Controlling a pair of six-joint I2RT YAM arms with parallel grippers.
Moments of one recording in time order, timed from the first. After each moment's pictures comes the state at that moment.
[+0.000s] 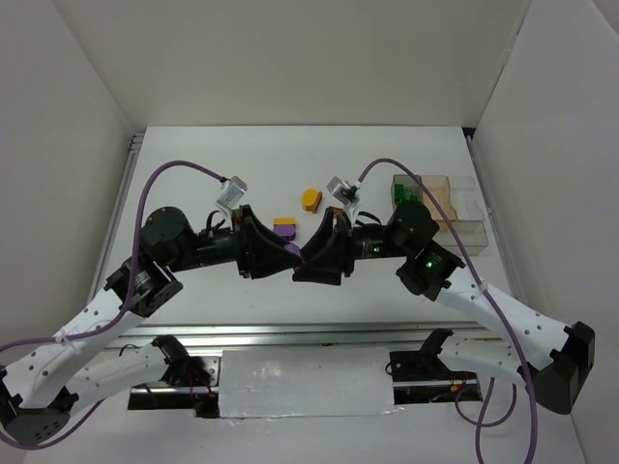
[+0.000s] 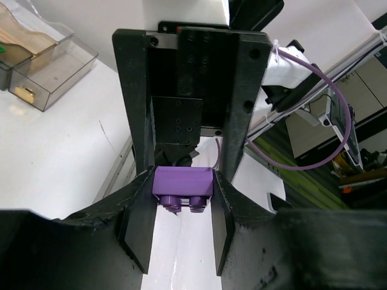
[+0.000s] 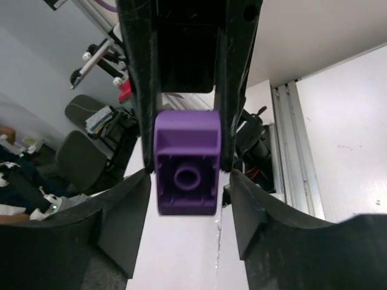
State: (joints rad) left arm -0.76 0.84 1.00 -0.11 0.57 -0.66; right arm 0.80 0.98 0.88 0.27 -0.84 0.70
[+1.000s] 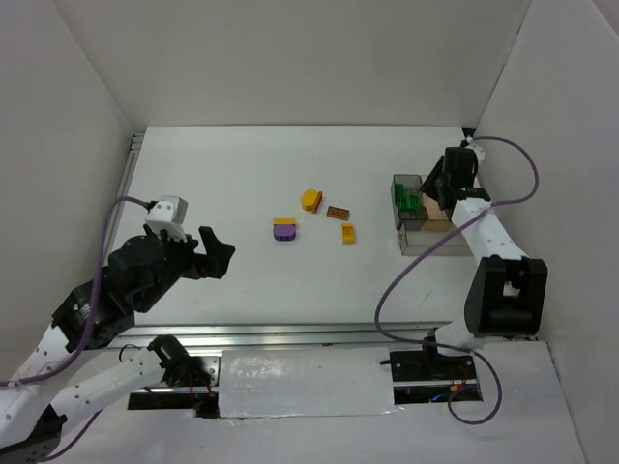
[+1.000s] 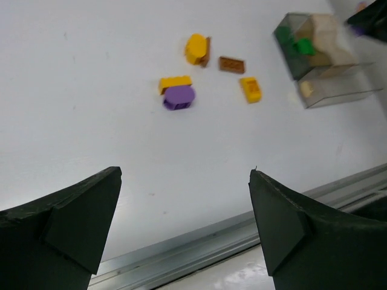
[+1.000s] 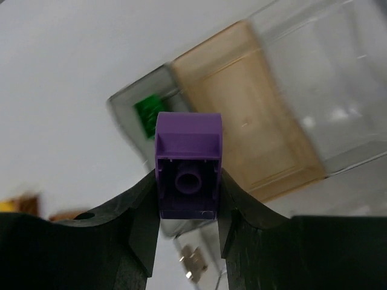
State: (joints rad) left arm -0.76 0.64 1.09 -0.80 -0.34 -0.47; right arm -0.04 1.44 1.06 -0.22 0.12 0.44
